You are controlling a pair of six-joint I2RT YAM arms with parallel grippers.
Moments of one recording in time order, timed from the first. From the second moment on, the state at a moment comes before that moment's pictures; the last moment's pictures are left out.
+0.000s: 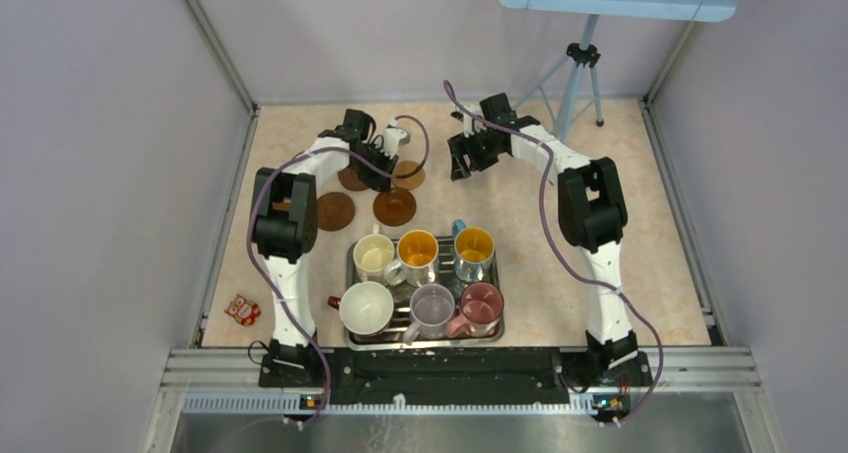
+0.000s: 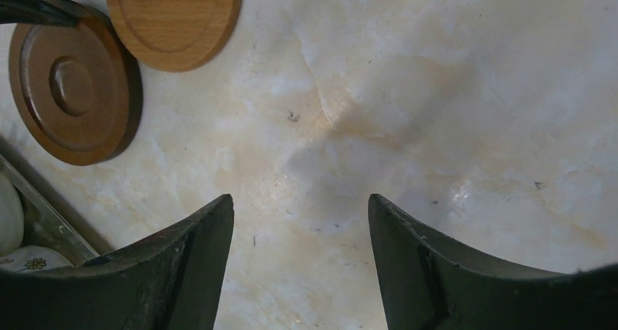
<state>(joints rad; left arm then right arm) -0.20 2.10 1.57 -0.60 0.40 0.46 0.40 2.27 1.88 -0.55 -0.43 -0.10</state>
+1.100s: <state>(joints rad) -0.31 2.22 1.75 -0.40 0.54 0.15 0.39 2.27 1.80 -0.50 -0.36 -0.09</state>
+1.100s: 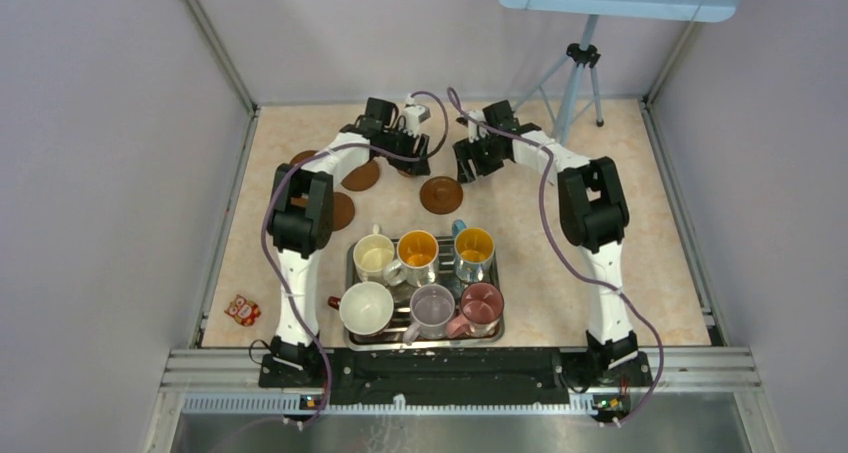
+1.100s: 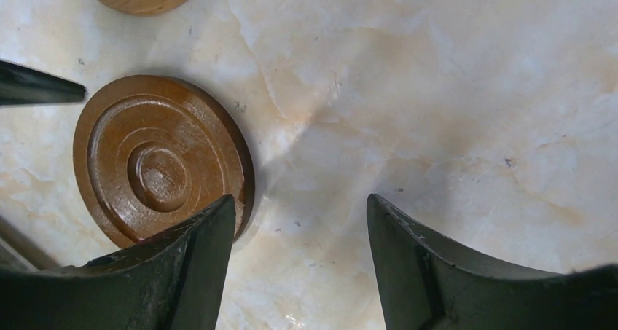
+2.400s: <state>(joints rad) -0.31 2.48 2.04 -0.32 0.48 0.02 0.26 2.14 1.66 -0.39 -0.32 -0.02</state>
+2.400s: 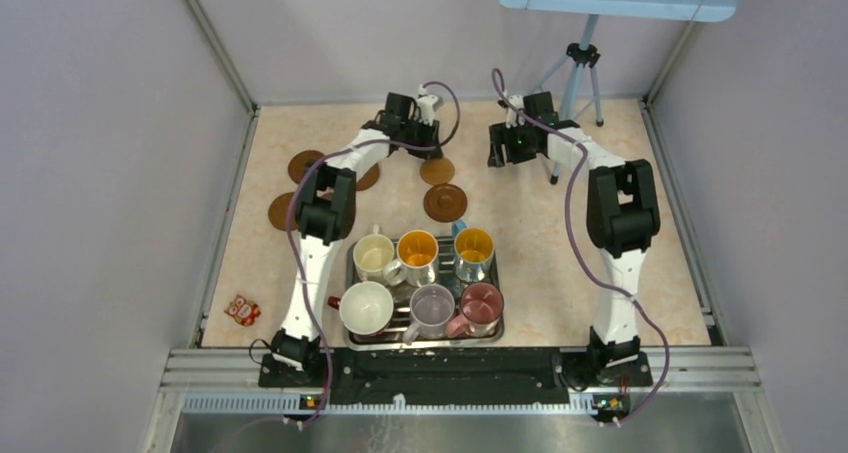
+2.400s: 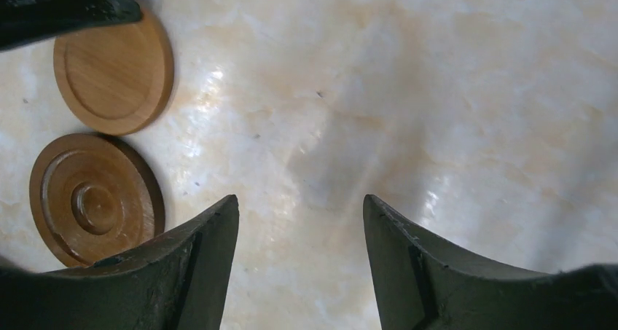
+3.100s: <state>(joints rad) -0.29 2.33 1.93 -0.21 0.58 -0.13 0.29 2.10 1.62 -0.36 -0.28 -0.01</state>
